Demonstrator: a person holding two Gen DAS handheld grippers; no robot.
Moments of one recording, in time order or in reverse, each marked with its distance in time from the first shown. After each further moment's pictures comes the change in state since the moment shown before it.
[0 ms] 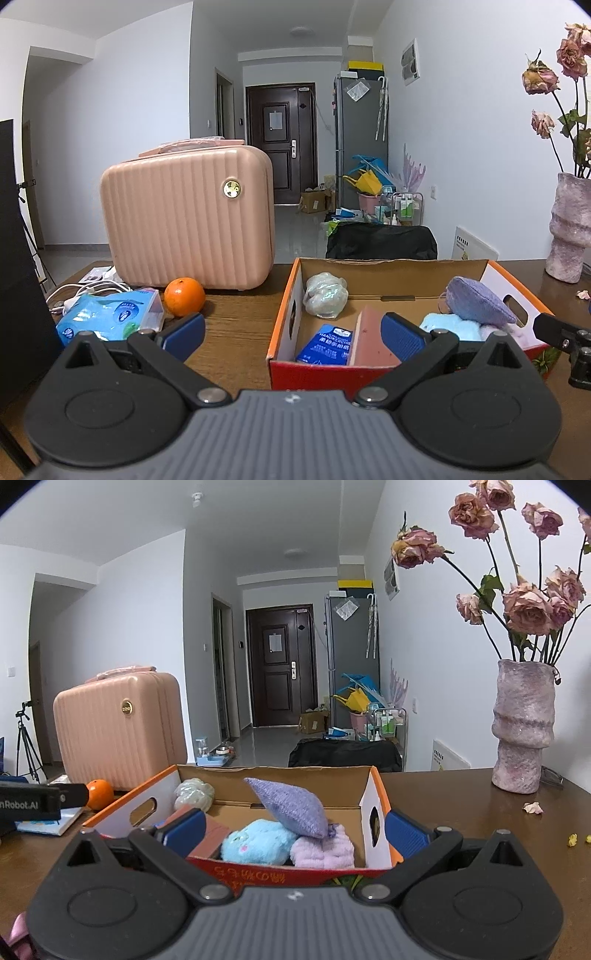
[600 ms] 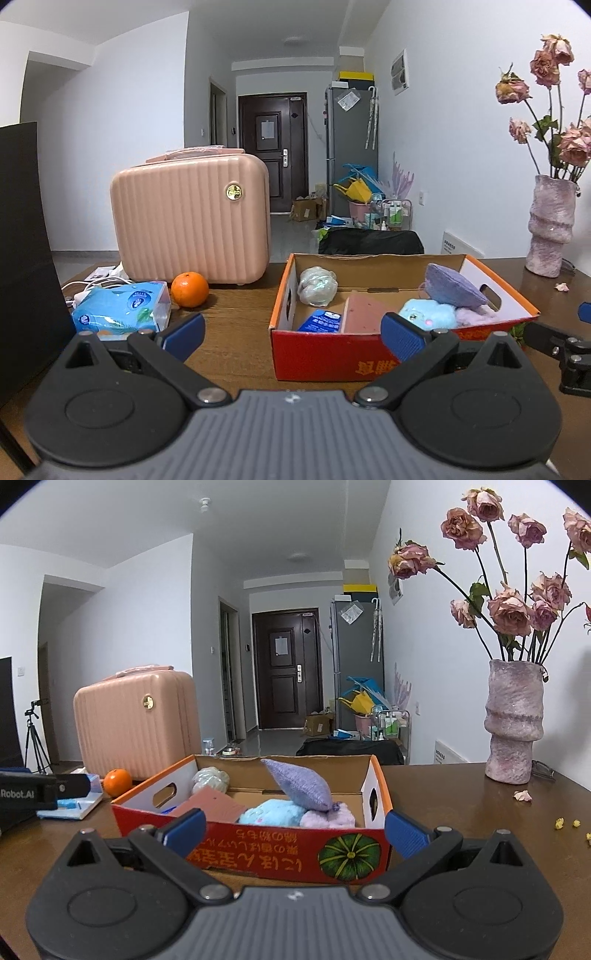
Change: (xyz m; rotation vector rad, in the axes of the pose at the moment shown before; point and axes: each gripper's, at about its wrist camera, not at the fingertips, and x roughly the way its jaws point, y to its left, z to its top) left arm -0.051 0.006 -0.021 0.007 -0.030 -0.037; right arm -0.048 0.005 -0.022 -0.009 -0.009 0.020
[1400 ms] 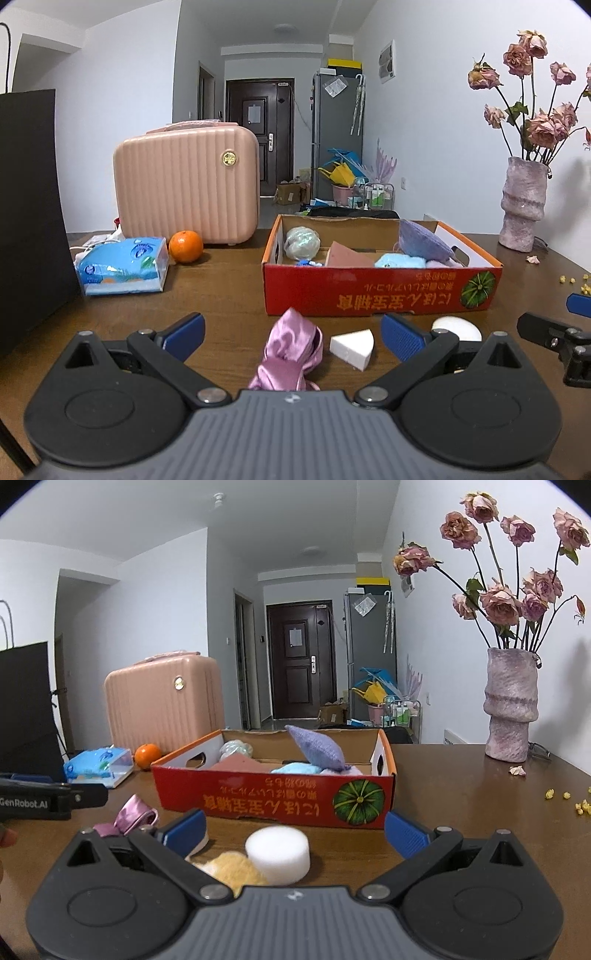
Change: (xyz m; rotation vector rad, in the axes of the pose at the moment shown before) left arm -0.053 0.008 -0.046 -0.017 0.054 -0.060; right arm -0.064 0.009 -0.034 -0.016 0.033 0.047
